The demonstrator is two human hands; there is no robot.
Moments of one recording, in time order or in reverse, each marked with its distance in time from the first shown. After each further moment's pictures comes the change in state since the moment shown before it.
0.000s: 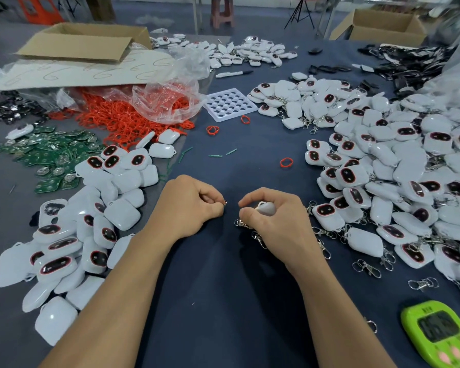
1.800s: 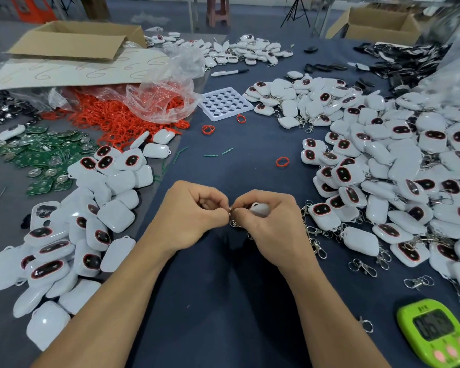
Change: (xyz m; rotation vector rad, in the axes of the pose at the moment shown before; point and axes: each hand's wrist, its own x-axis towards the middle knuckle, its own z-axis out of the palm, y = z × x) left_hand -0.018 0.012 0.008 -0.447 -0.074 0.075; right_hand -0.005 -0.008 0.005 0.058 0.008 -0.092
